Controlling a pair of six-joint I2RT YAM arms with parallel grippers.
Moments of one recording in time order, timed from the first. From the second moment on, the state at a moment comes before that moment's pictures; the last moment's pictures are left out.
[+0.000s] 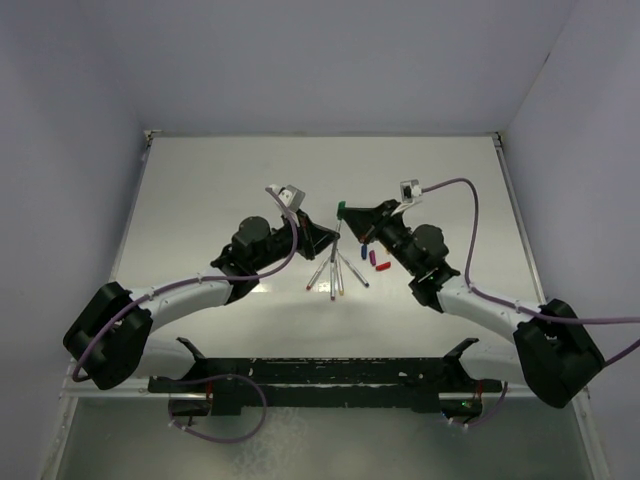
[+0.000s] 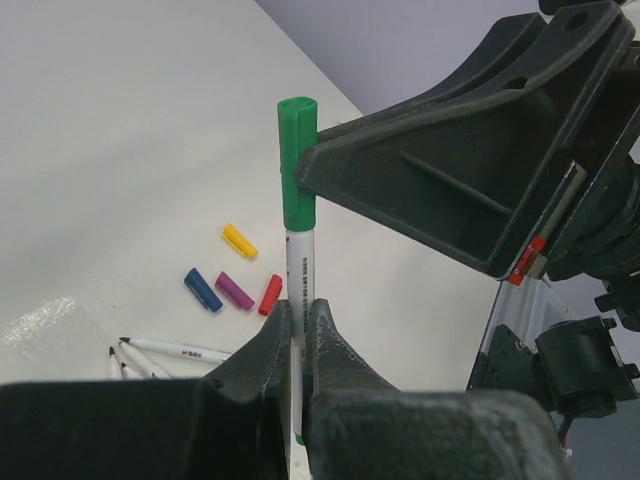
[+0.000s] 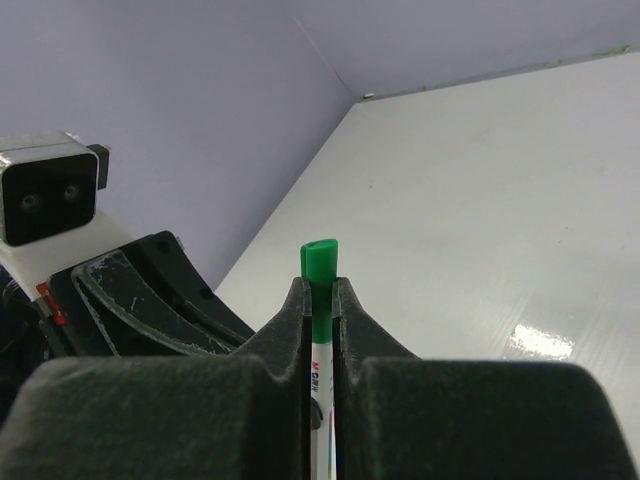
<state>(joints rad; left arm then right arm) -0.71 1.33 0.64 0.65 0.25 -0.54 0.61 1.23 0.50 0.85 -0.09 0.68</state>
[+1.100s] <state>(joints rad) -0.56 1.30 0.64 0.52 0.21 -0.48 0.72 1.33 0.79 0.44 0.10 0.48</state>
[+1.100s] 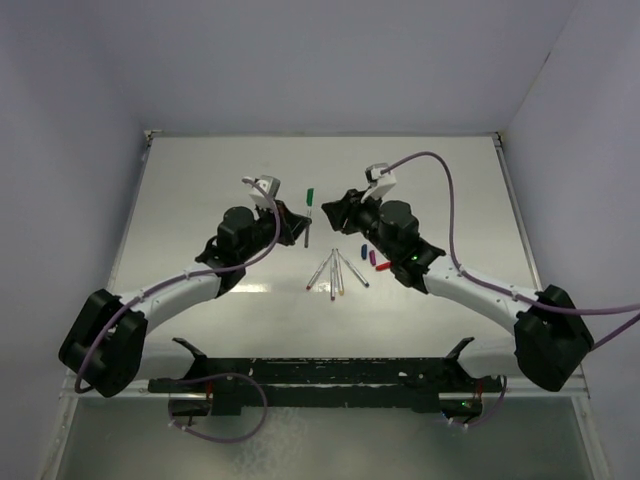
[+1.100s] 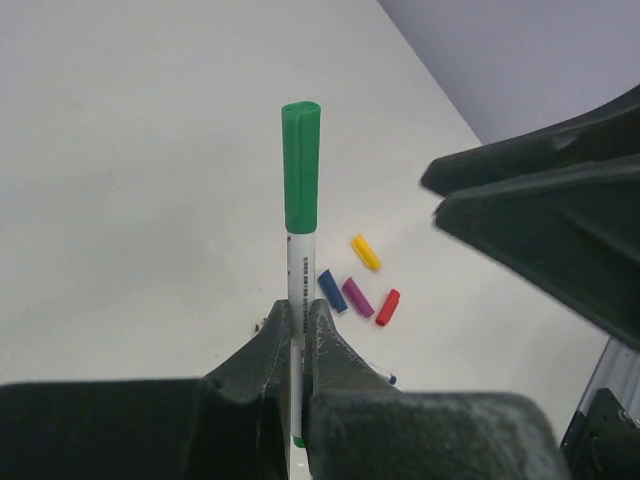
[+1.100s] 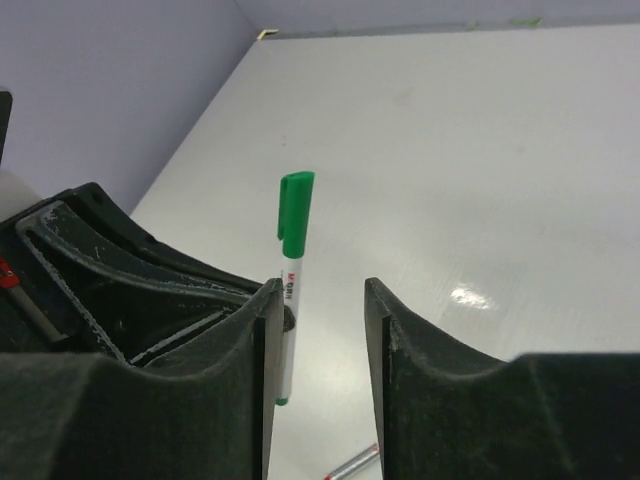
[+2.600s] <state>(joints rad) -0.32 1.90 1.10 0.03 0.10 -0.33 0.58 1.16 0.64 0.39 0.22 0.37</state>
